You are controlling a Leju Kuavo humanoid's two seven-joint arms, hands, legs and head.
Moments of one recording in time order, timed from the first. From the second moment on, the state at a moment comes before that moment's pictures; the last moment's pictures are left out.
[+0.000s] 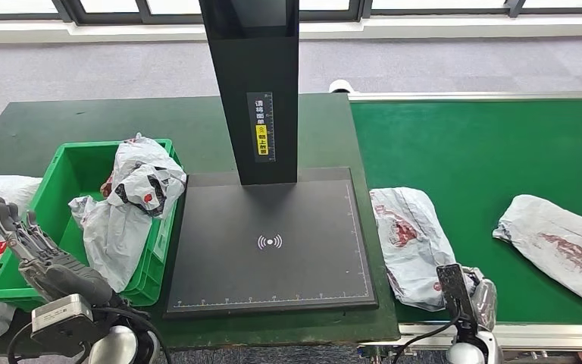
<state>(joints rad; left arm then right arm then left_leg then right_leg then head) 0.07 -0.27 -0.06 -1.72 -0.20 0.59 -0.70 -0.10 0.16 -0.54 -0.94 0.86 -0.33 -0.45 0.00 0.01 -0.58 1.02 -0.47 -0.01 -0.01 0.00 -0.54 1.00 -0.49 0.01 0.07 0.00</state>
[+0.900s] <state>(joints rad) 0.11 -0.28 -0.06 -1.75 -0.21 0.61 -0.70 0.34 0.33 -0.02 -2.06 0.81 -0.70 -0.70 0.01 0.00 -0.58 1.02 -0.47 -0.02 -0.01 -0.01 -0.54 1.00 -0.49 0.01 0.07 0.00</state>
